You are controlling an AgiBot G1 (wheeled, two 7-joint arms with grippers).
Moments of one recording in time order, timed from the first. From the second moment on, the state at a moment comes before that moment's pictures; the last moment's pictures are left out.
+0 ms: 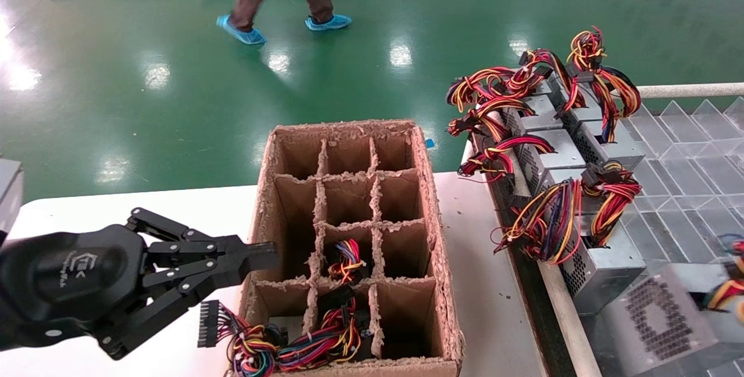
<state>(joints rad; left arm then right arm) -1.10 0.55 0.43 -1.23 0.62 1.41 -0.10 1.59 0.19 -0.80 1.36 -0.70 -1.39 -0.43</state>
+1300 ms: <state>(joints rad) -1.10 0.55 0.43 -1.23 0.62 1.41 -0.10 1.49 -0.02 -0.91 1.36 -0.67 -1.22 -0.46</state>
